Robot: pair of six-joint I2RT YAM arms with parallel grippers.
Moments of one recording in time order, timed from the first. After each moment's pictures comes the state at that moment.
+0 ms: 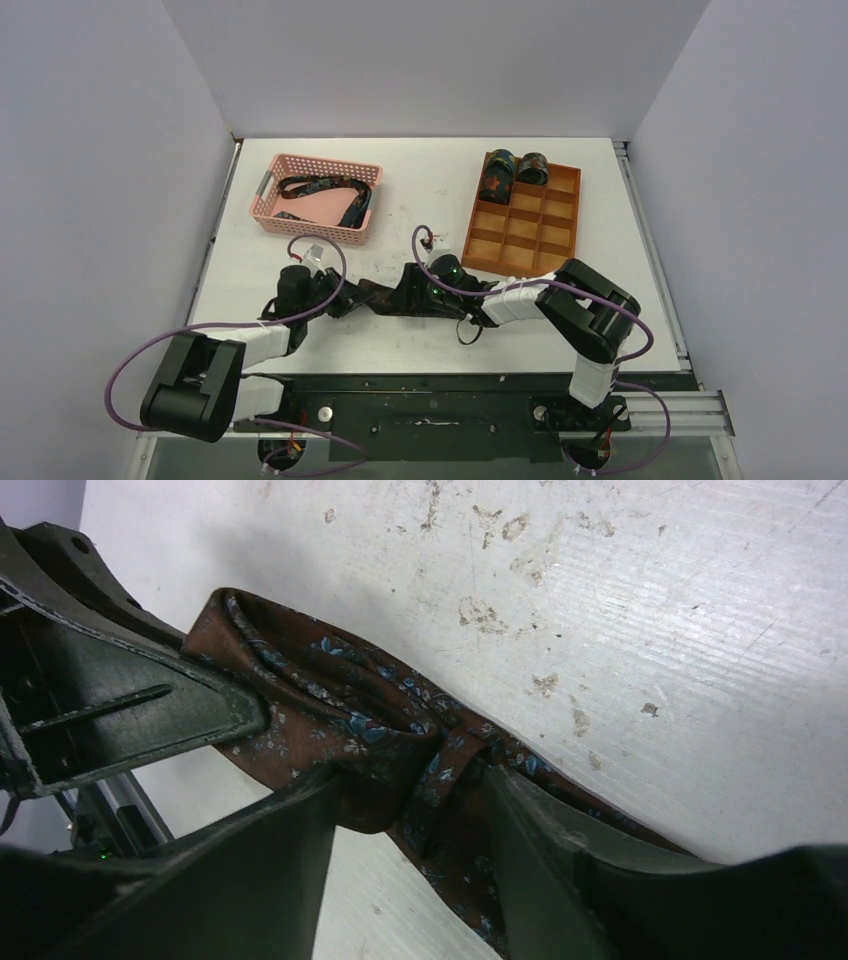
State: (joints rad) left arm -0.23 1.26 0.21 0.51 0.46 -0.98; right arm 0.88 1.80 0.76 0.49 -0.09 0.72
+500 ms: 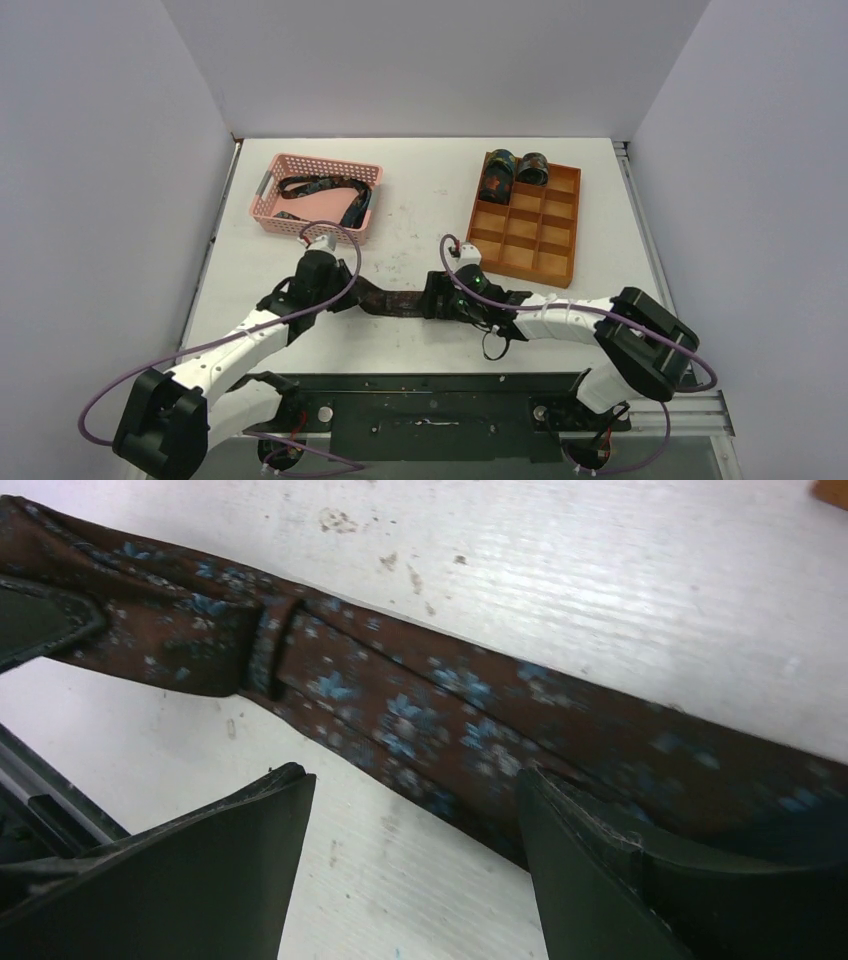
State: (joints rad) left arm -0.45 1.04 0.46 -0.13 0.04 -0.77; right arm 0.88 1.52 0.62 0.23 0.05 0.71
